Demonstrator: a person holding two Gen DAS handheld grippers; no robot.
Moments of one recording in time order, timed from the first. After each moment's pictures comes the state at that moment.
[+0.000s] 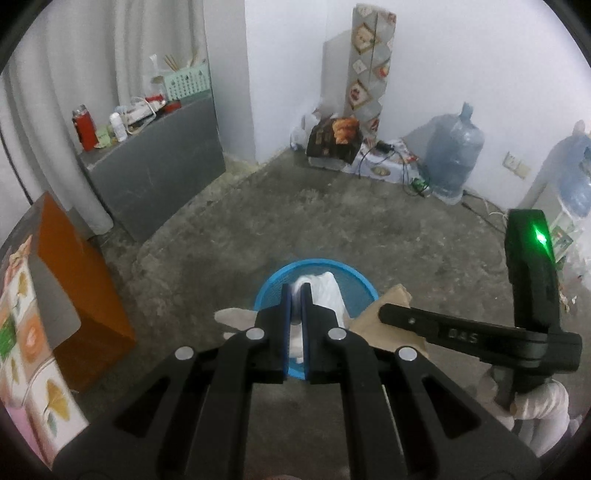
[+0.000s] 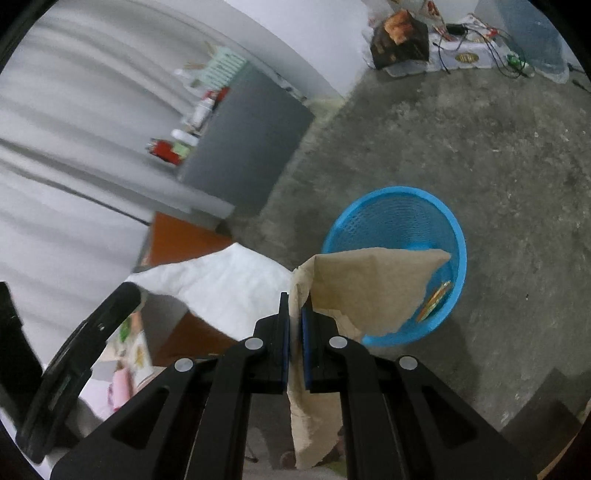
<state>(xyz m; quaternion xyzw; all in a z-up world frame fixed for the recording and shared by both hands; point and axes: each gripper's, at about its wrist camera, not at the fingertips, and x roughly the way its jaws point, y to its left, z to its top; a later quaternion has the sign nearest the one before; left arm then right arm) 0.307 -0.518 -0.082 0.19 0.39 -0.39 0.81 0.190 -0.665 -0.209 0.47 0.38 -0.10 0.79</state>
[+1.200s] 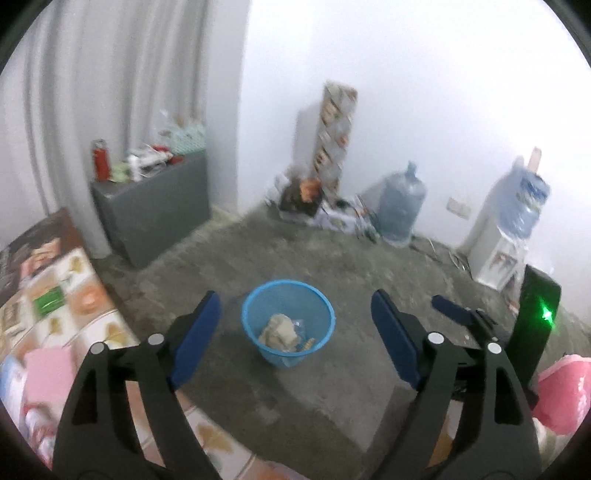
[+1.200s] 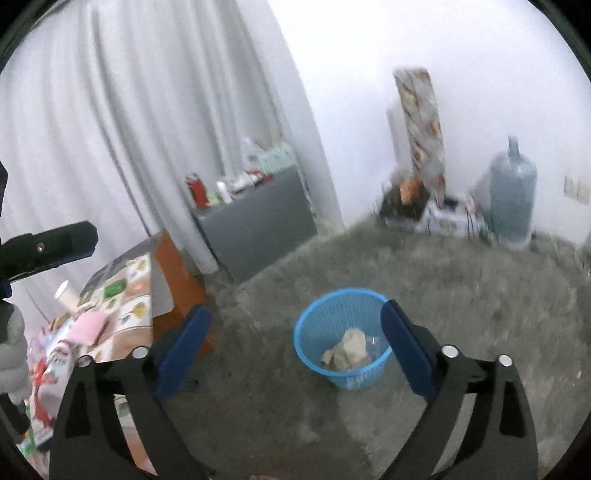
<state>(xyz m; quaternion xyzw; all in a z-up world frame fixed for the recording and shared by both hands) 0.171 -0.315 0.048 0.09 0.29 -0.45 0.84 0.025 -0.479 -0.051 0.19 0.21 -0.19 0.94</state>
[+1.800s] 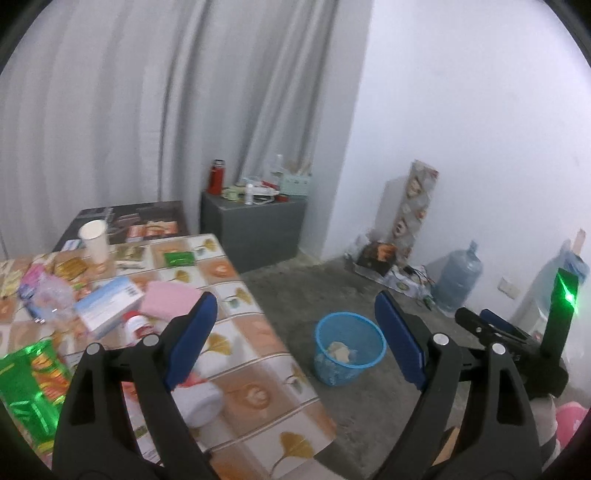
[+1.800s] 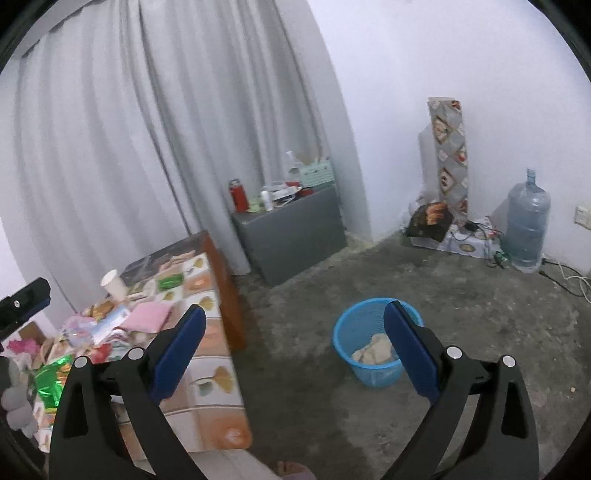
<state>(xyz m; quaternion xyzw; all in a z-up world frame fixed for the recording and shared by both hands) 0.104 -0.117 0.082 -0.02 0.23 -0.30 0.93 -0.007 -0.395 0.008 0.17 0.20 -0.14 0.95</state>
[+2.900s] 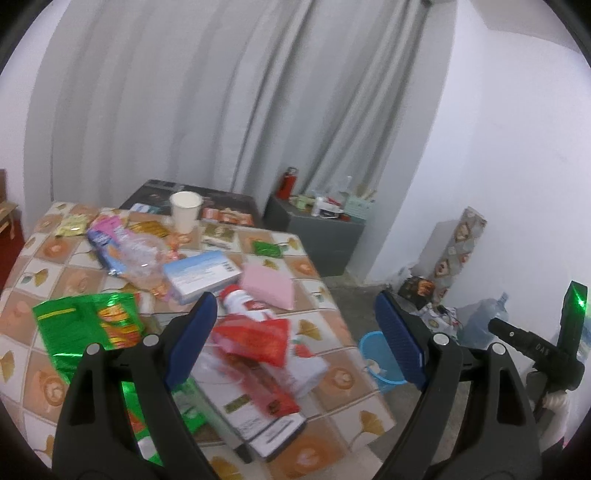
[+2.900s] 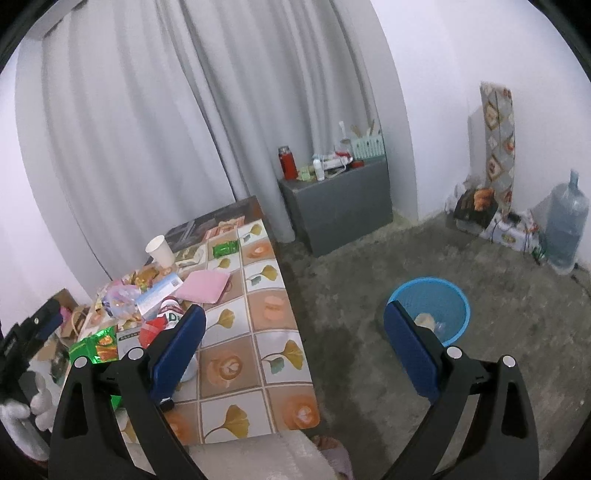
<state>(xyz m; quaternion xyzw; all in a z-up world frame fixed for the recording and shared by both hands) 0.106 0.021 0.051 -0.12 0.23 -0.20 0.95 0.035 -0.345 0.014 0.18 0.27 -0.06 0.94</state>
